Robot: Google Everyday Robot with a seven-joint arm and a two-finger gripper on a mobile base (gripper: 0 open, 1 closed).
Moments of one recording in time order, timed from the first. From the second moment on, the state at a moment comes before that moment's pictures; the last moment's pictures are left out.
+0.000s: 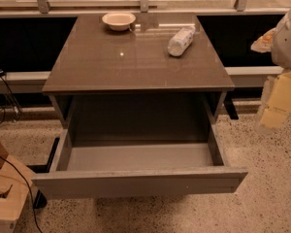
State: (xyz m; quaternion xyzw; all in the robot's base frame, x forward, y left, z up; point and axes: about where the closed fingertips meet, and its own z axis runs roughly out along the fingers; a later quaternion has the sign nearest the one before) arm 0.438 -0.216 0.977 -0.60 0.78 -0.04 0.16
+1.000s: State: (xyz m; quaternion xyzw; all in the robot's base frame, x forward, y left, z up) arm 0.433 -0.207 0.963 -0.63 0.76 -0.01 0.17
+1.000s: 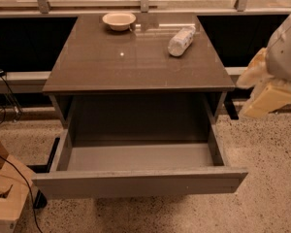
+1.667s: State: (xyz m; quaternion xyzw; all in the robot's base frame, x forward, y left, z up) arm 0.420 -0.195 0.937 -0.63 0.75 0.04 0.18
